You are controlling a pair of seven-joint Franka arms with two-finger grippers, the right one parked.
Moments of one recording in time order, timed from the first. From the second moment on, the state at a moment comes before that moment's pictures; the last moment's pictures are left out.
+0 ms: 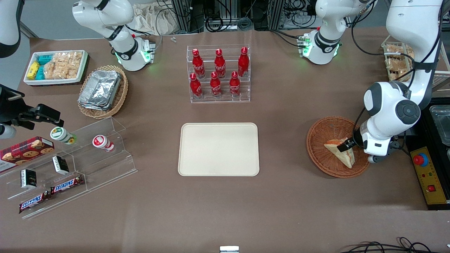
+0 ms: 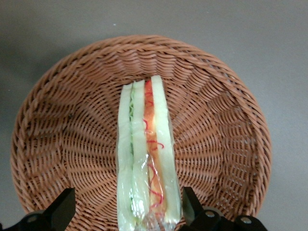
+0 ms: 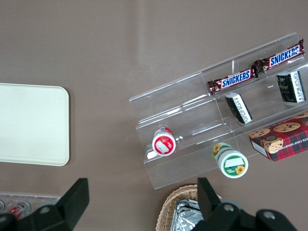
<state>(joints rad) 0.17 0.29 -0.17 -2.12 0.04 2.40 -0.60</state>
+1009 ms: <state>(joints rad) 0.16 0.35 -0.16 -2.10 0.04 2.44 -0.74</state>
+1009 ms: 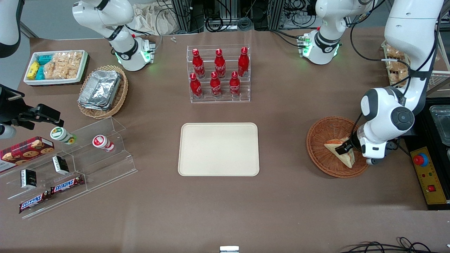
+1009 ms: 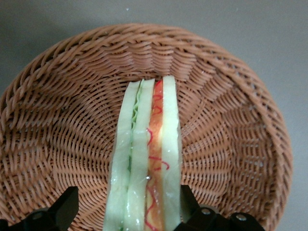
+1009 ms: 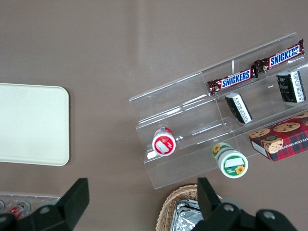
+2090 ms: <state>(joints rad) 0.13 0.29 -0.17 -1.85 0.05 2.06 -0.70</state>
